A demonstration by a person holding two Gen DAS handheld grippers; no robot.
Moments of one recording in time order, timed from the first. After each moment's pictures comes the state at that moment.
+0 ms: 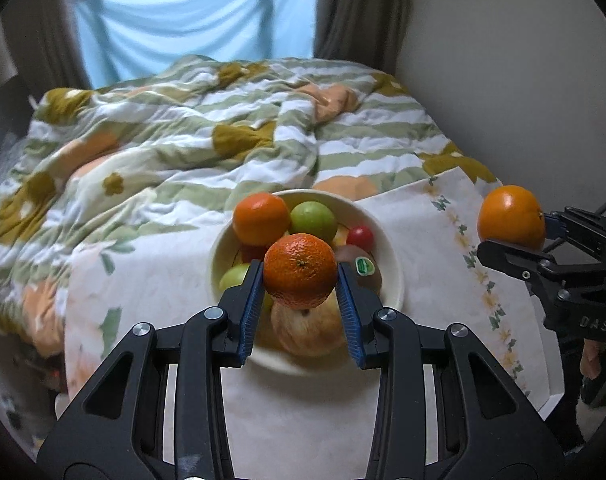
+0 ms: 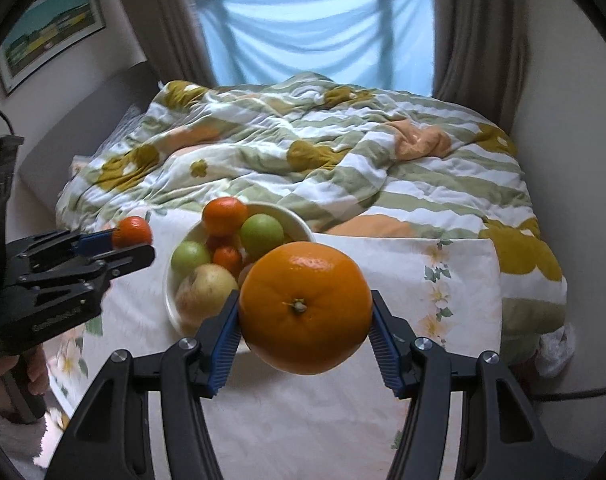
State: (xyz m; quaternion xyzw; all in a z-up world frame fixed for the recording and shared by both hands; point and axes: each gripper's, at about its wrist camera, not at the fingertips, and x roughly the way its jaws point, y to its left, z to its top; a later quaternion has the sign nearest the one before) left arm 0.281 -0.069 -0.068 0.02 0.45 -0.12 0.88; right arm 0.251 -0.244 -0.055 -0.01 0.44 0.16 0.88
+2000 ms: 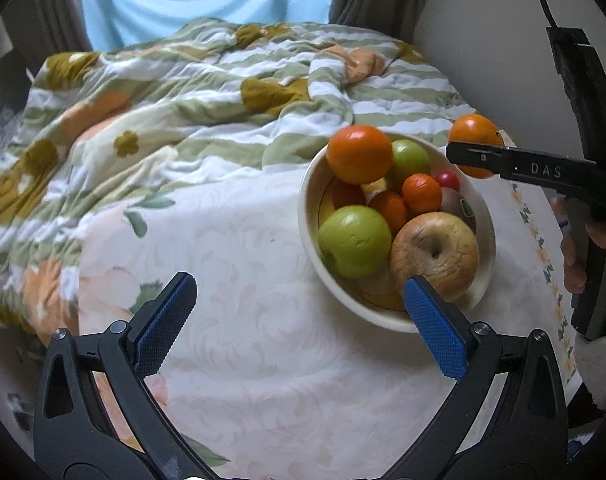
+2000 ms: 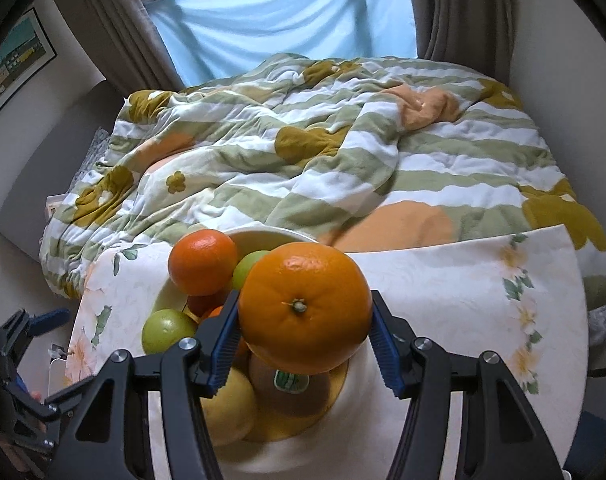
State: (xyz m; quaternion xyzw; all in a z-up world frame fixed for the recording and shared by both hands) left arm 0.286 0.020 -0.124 0.02 0.50 -0.11 0.86; right arm 0.340 -0.194 -0.120 0.06 0.48 0.13 0.86
